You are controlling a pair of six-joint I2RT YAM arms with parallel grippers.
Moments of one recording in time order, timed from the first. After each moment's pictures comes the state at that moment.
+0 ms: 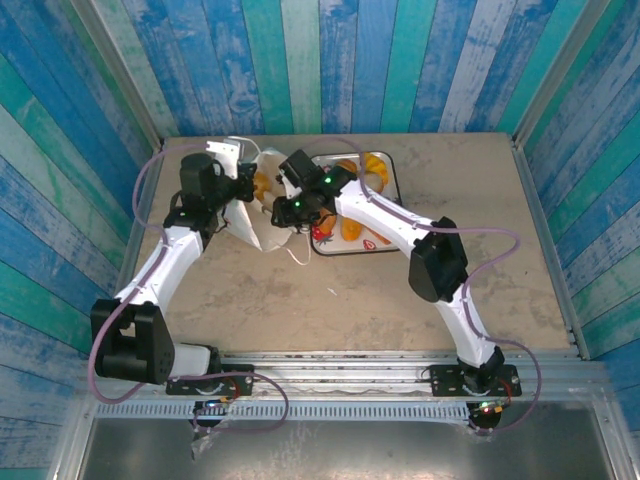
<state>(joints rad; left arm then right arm) -0.12 1.33 0.97 0.04 0.33 -0.04 0.83 2.25 2.12 -0.84 -0.23 0.52</state>
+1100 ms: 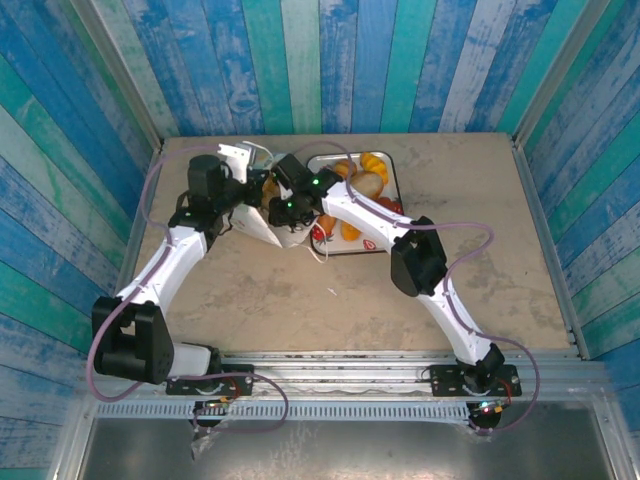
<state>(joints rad) -0.16 1.34 0.97 0.00 0.40 -0.04 0.82 2.43 2.28 -0.86 -0.17 0.55</state>
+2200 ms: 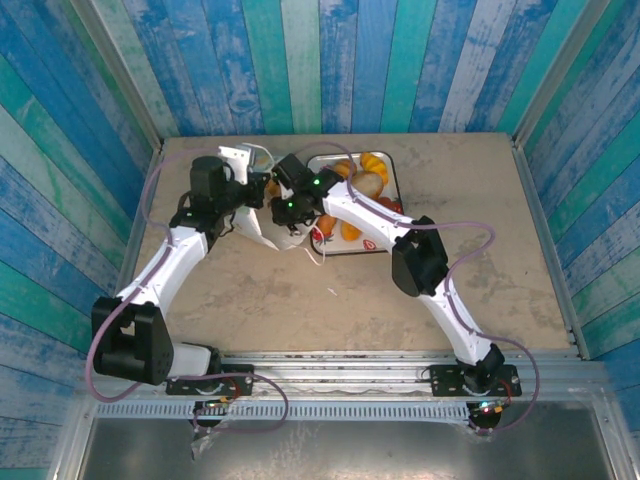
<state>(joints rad) -0.18 1.34 0.97 -0.03 0.37 -0.12 0.82 2.40 2.24 -0.84 -0.16 0.54</state>
